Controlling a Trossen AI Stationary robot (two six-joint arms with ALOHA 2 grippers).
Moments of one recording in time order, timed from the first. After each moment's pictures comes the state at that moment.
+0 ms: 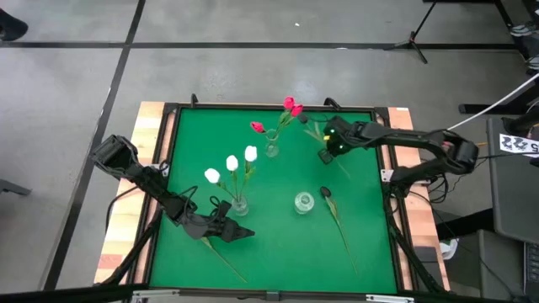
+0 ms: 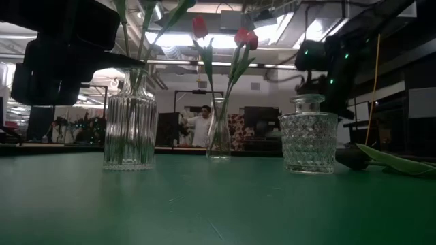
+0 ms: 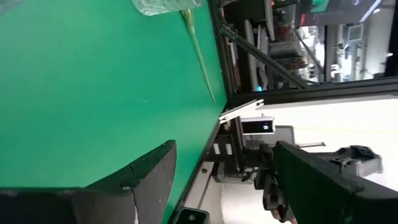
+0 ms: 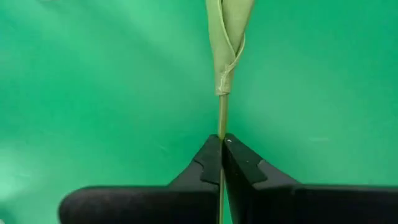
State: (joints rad) left arm -0.64 1.60 0.57 0.71 -0.56 -1.57; right arm -0.50 1.35 0.75 -0.52 0.01 0.37
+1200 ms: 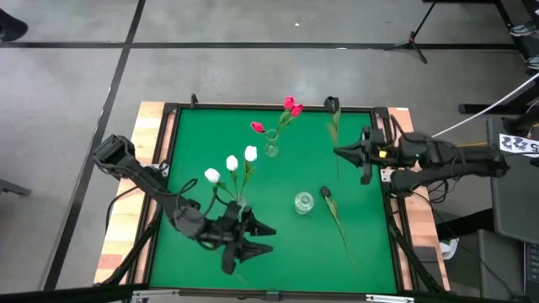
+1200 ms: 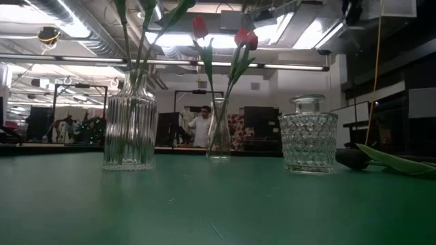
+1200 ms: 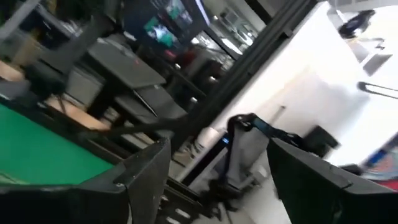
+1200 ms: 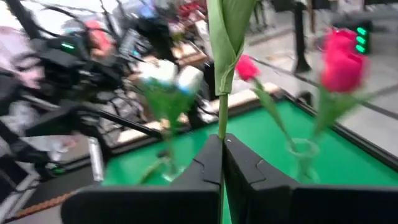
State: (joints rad) left arm -0.63 1.60 1.10 0.66 -0.53 -0.64; right arm 0.10 0.65 0.75 -0.17 0.21 0.31
